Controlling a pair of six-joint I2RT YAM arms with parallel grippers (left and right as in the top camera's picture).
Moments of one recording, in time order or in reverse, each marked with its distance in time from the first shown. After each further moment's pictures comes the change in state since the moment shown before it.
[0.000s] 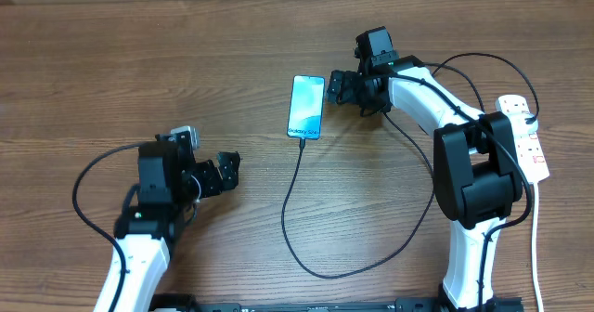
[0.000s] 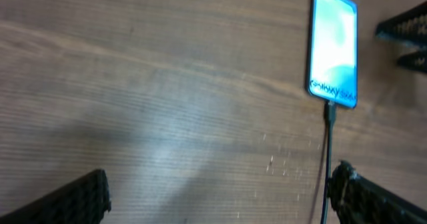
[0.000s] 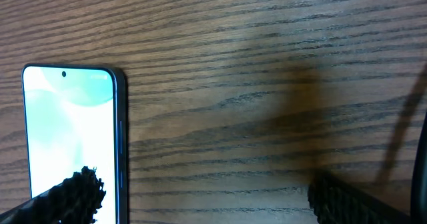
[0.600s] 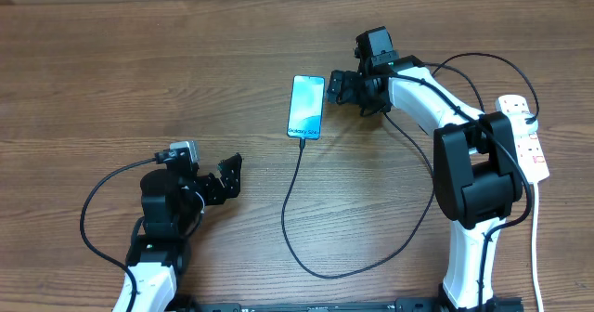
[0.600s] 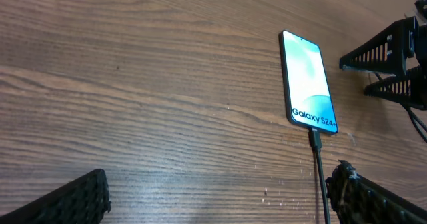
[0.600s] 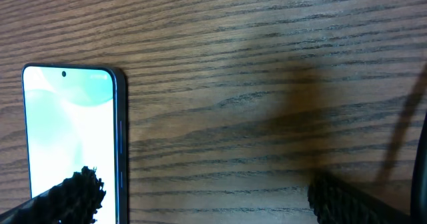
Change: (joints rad) left arm 0.000 -0.076 -0.250 0.408 0.017 -0.026; right arm 0.000 0.000 0.000 0.000 0.000 0.000
